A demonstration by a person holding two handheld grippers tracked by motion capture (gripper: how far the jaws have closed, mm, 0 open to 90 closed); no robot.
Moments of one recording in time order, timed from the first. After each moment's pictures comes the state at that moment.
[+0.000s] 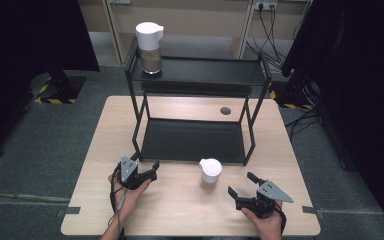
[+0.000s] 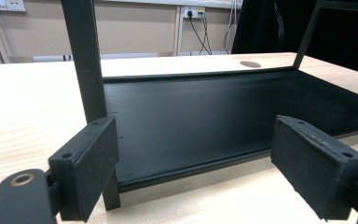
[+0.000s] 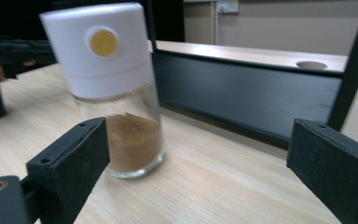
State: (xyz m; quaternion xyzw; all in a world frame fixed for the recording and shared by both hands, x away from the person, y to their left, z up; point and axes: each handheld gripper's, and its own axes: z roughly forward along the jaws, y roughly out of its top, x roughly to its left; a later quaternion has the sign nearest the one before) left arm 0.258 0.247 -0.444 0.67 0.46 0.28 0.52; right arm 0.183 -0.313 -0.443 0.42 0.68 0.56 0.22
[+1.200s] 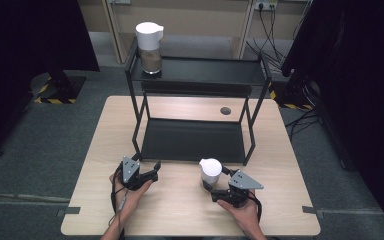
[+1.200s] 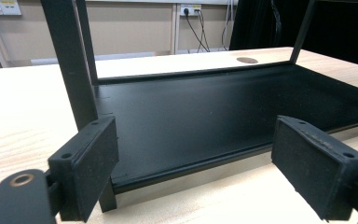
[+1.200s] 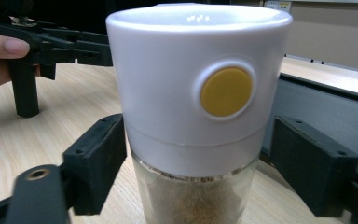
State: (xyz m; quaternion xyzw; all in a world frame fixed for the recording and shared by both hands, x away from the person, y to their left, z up) left arm 0.258 0.244 -0.443 0.68 0.45 0.29 0.51; right arm 0.234 -0.261 -0.441 0.34 0.73 0.56 0.19
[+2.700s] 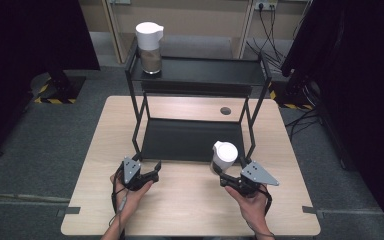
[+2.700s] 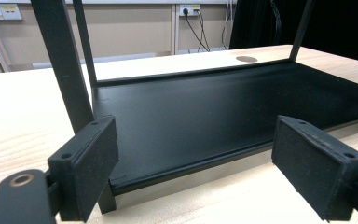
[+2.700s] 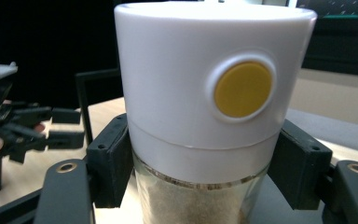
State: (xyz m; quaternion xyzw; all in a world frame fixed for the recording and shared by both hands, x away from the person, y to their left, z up) left arm 0.256 0.241 -0.443 0.68 0.44 0.29 0.51; right arm 0.220 -0.265 -0.400 0.36 0.67 0.59 0.28
